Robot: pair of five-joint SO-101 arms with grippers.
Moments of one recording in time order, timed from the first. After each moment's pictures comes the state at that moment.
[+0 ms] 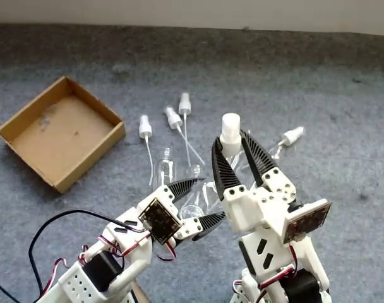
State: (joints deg) left arm 42.2 -104.0 96.0 28.3 -1.3; right arm -25.9 -104.7 69.8 33.4 1.6
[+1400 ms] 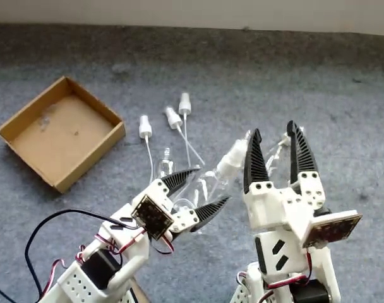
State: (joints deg) left arm 37.3 -104.0 96.0 24.0 -1.3; right arm -13.3 -105.1 64.4 37.8 1.6
